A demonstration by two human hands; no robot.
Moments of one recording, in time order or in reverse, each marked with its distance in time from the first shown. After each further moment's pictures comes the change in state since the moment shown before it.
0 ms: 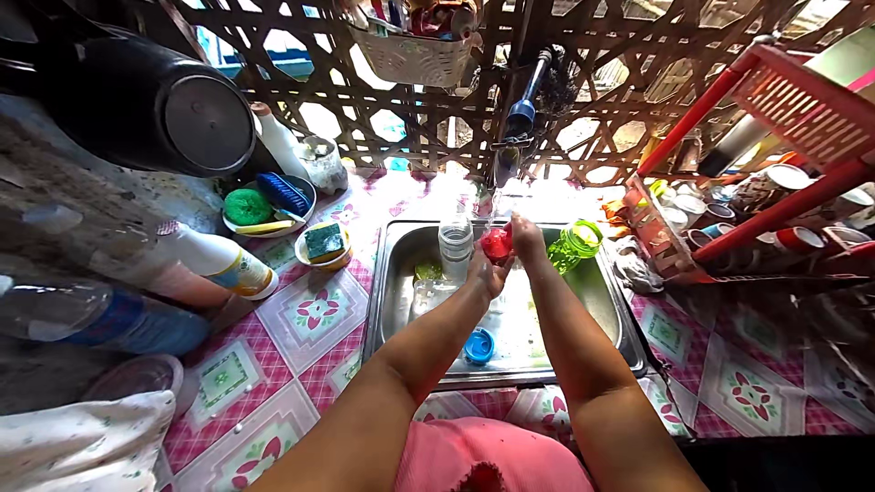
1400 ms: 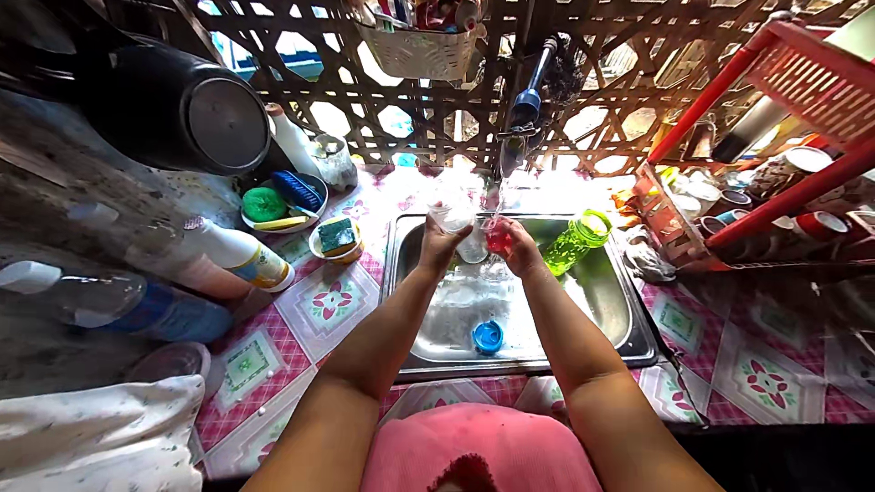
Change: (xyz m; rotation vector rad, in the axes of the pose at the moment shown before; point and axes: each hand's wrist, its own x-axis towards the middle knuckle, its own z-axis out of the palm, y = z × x) left_hand -0.017 0.104 -0.059 0.804 -0.205 0.664; right_hand -0.023 0.024 0.047 1.038 -0.185 0.085
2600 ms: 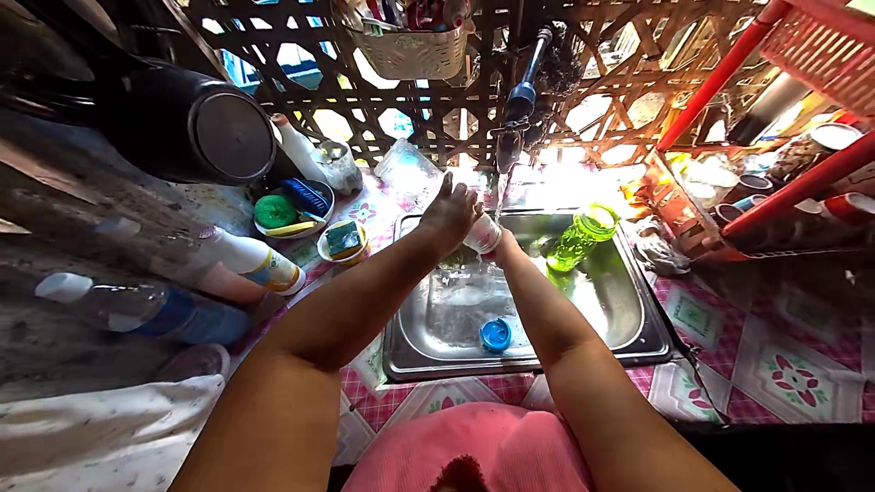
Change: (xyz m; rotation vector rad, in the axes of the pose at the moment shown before) left_hand 0.024 0.112 0.033 1.956 -0.691 0.515; right_hand 0.048 0.036 0.024 -0.293 0.116 0.292
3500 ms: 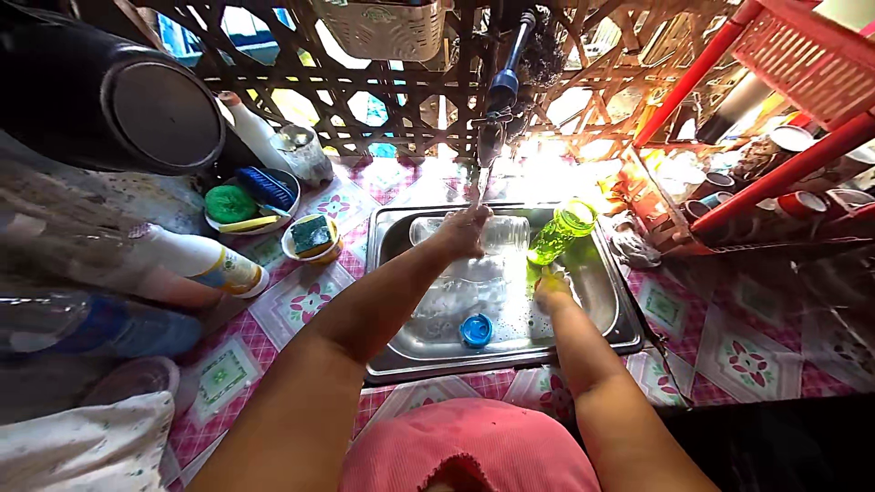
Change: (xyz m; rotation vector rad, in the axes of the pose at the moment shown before) left_hand 0.044 0.041 0.063 -0.704 -0.036 0.002; right_hand -0.054 0.079 -0.154 -1.269 0.250 0.342
